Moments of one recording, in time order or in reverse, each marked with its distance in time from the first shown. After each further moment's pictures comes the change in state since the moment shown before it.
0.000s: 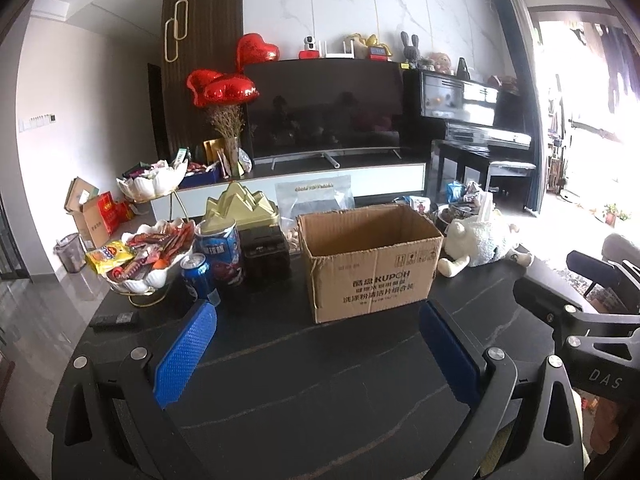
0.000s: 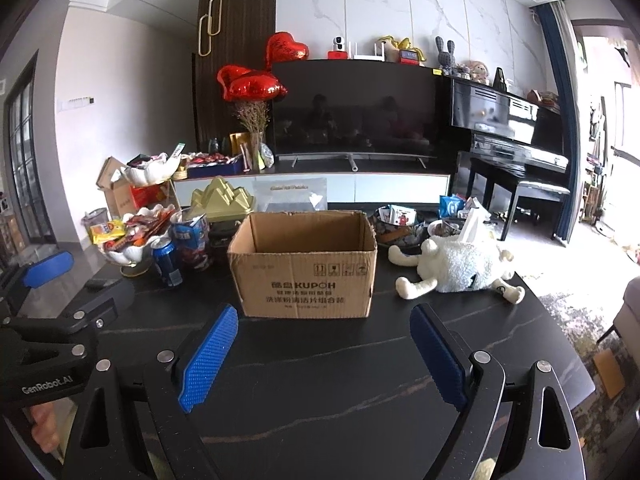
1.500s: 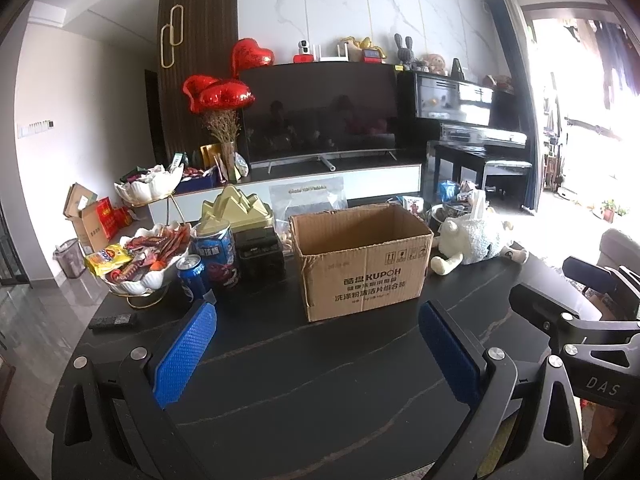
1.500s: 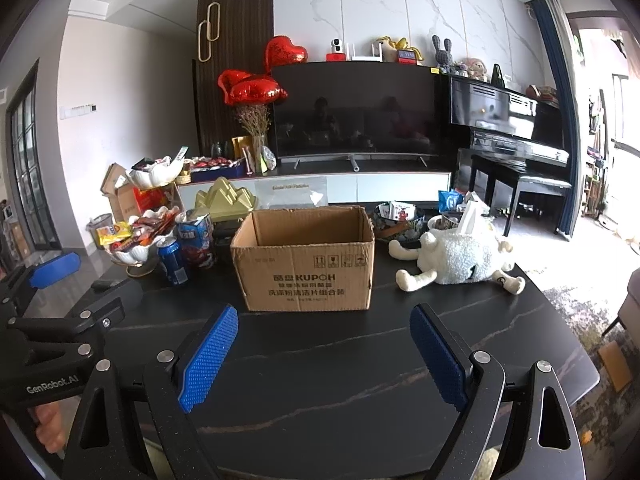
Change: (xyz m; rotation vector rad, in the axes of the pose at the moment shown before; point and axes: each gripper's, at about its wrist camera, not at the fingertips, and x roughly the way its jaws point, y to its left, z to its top) left arm -0.006 -0.013 -0.006 0.017 -0.019 -0.003; right arm -0.008 -0.008 -0.016 0.022 0.000 0.015
